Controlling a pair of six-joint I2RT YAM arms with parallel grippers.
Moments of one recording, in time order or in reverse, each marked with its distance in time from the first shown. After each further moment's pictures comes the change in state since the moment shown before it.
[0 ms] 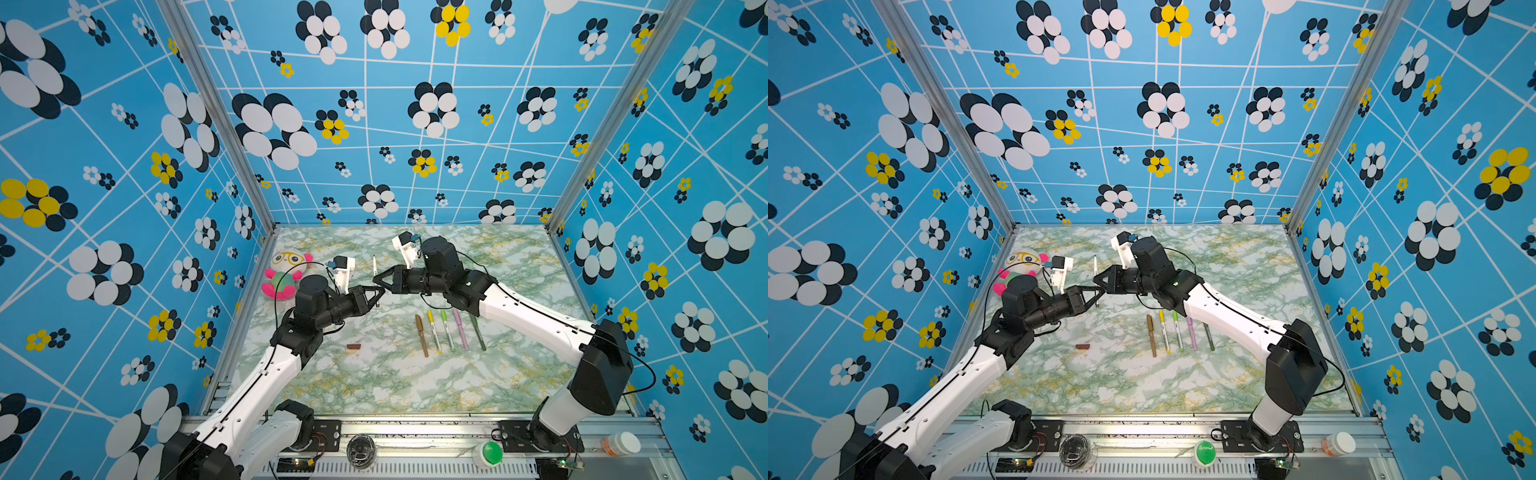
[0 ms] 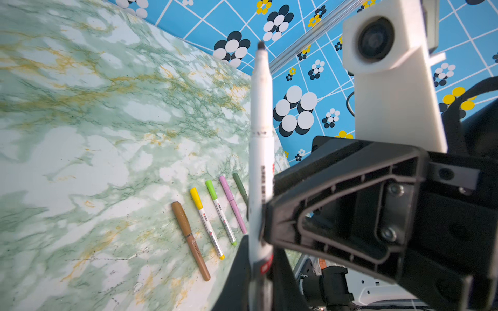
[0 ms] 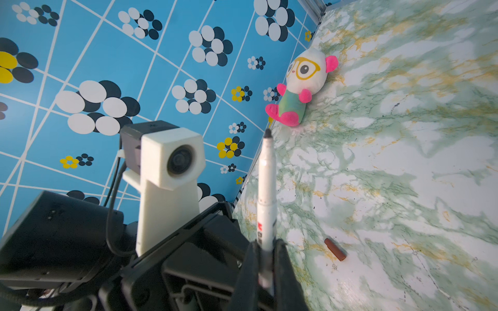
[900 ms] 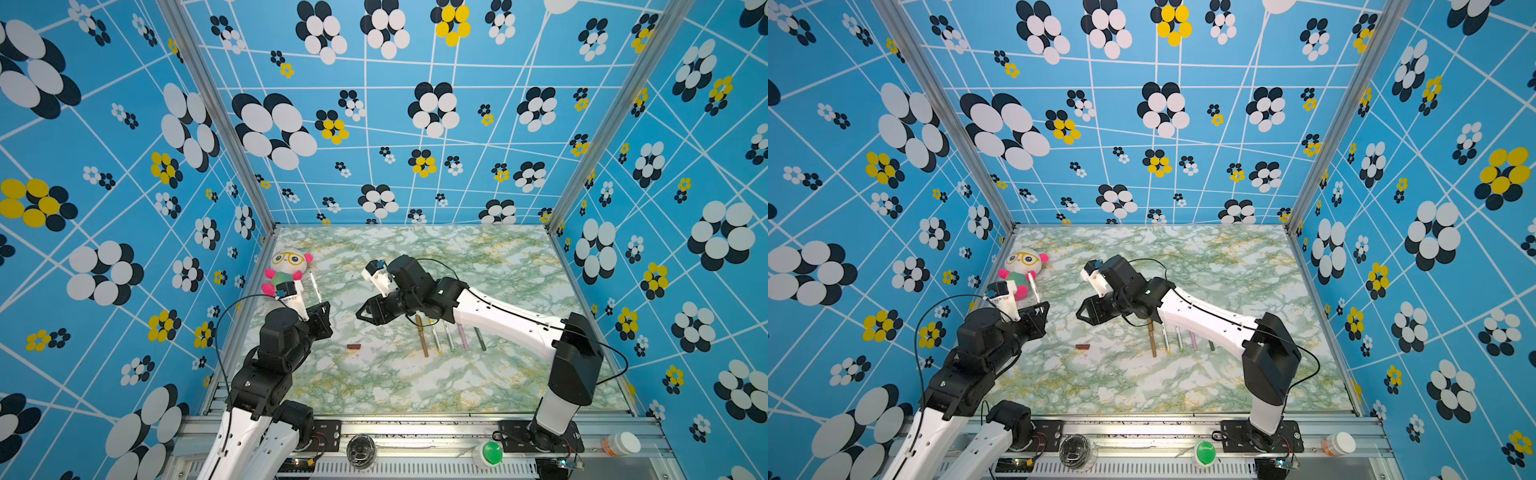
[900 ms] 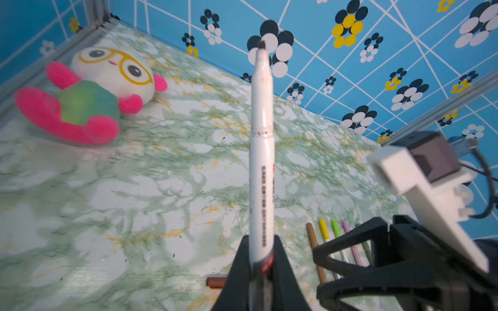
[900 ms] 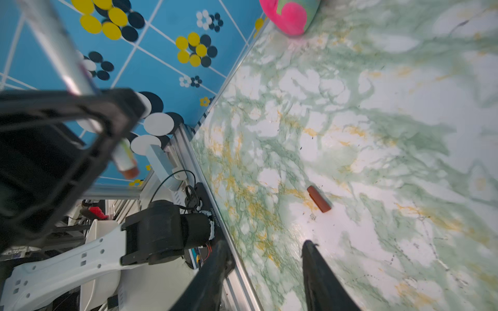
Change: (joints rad) left arm 0.073 -0.512 0.023 -0.631 -0.680 0.231; right arm 0.172 0.201 0.119 -0.272 0.015 -0.301
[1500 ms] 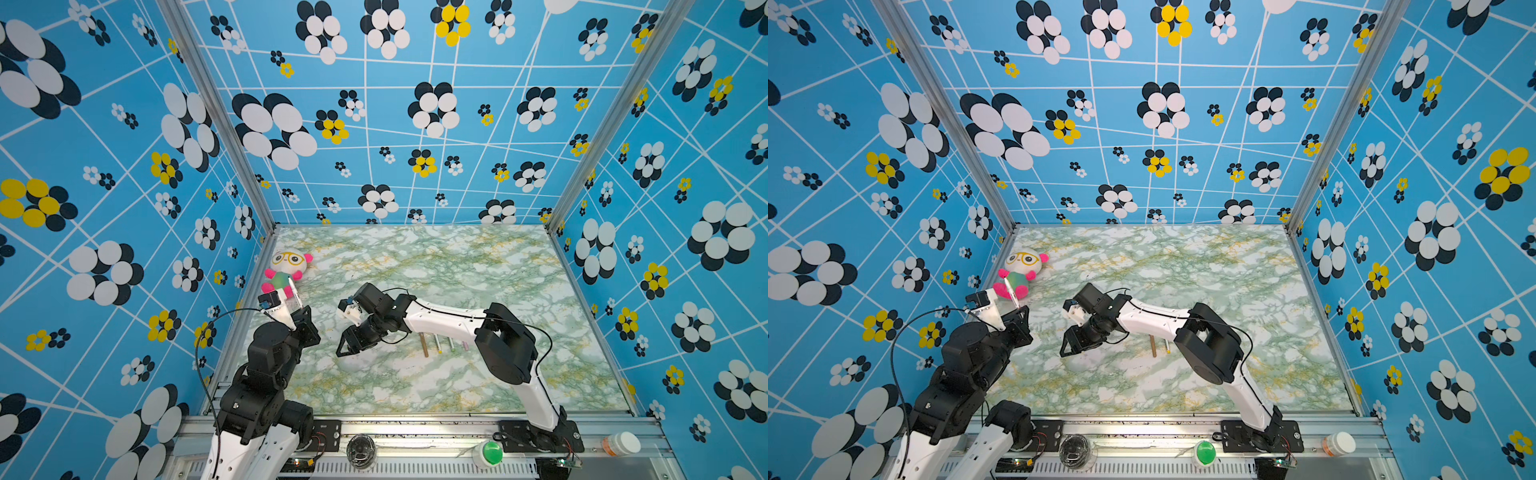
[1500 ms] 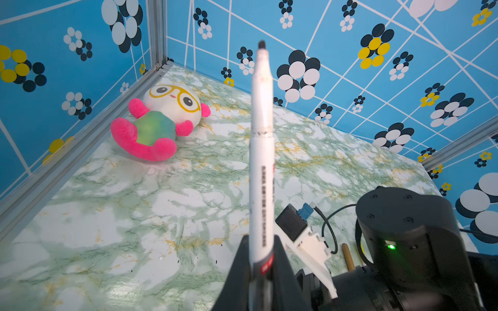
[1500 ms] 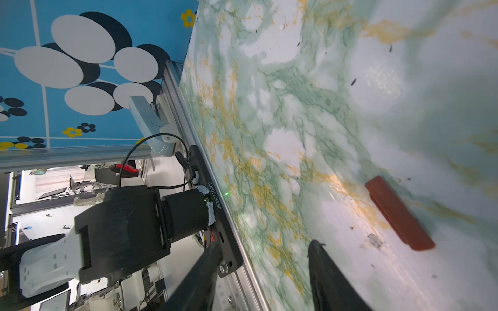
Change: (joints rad) left arm 0.001 -0.066 0.002 -0.050 -0.120 0.066; right arm 0.037 0.362 0.172 -0.013 -0.256 0.072
